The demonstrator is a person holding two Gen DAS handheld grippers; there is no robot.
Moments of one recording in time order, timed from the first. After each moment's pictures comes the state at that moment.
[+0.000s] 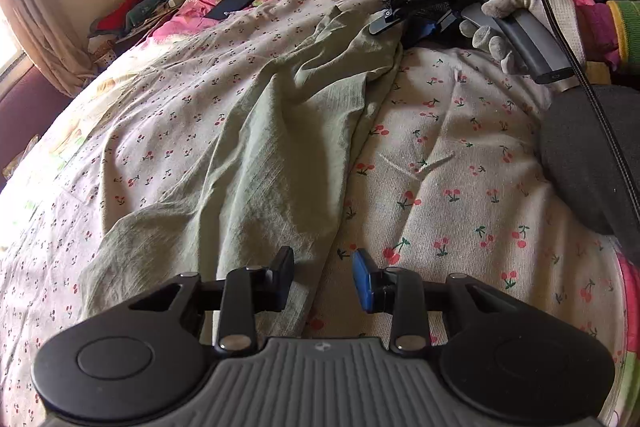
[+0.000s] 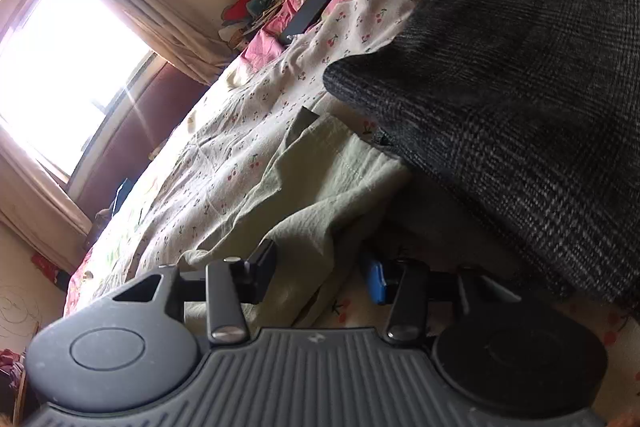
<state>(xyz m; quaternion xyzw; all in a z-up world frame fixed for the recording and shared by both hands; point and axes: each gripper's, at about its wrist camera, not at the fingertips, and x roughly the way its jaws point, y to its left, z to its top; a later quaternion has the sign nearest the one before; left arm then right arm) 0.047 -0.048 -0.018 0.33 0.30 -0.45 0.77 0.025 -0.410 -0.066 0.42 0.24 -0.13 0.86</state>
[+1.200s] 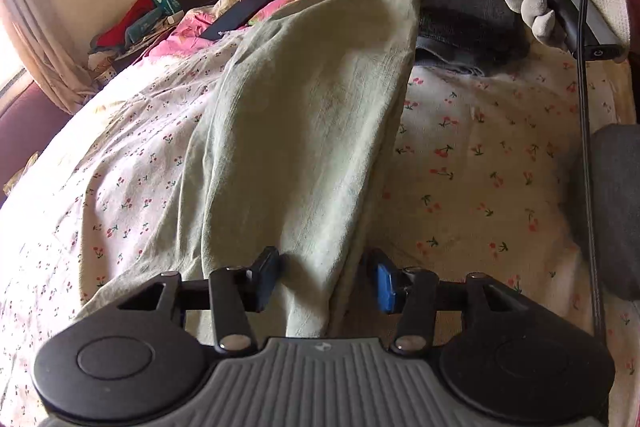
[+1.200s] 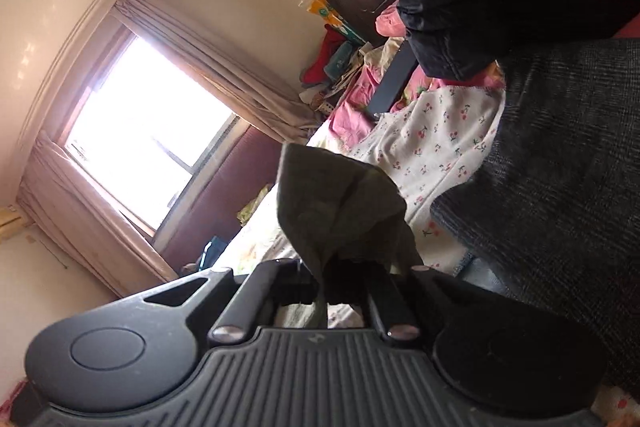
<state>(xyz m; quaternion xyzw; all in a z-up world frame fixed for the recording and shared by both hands) 0.058 -0.106 -0.033 0.33 0.28 -0.45 0.78 0.011 -0.430 -0.008 0.43 0.12 -0.07 0.89</state>
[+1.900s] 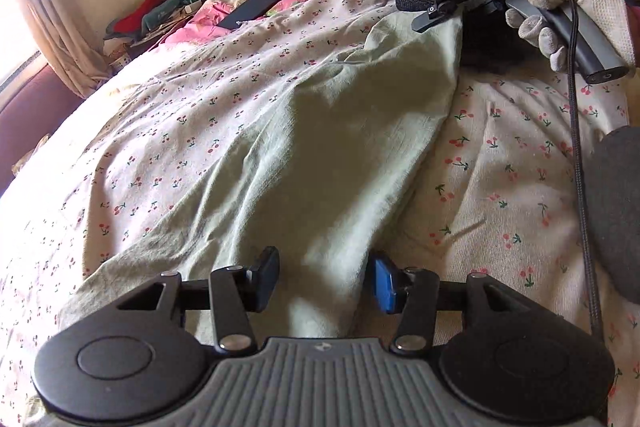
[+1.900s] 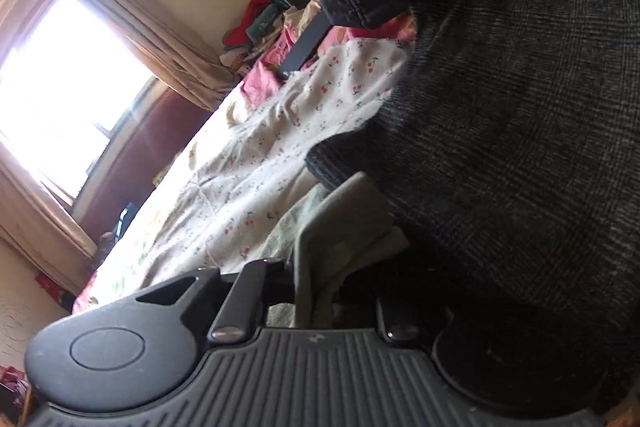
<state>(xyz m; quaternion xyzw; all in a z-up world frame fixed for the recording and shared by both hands) 0.060 -0.094 -0.035 0.31 0.28 -0.43 0.80 0.018 -0.441 -0.044 0.41 0.23 -0.15 0.87</state>
